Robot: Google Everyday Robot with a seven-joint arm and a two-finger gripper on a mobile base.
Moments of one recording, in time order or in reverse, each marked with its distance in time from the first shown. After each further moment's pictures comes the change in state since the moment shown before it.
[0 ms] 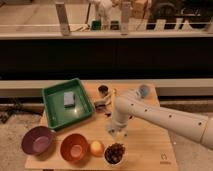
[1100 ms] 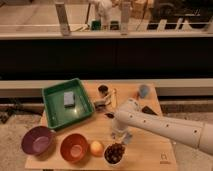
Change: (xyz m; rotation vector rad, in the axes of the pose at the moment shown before) arm 0.020 -0.001 0.041 0.064 0.072 -0.175
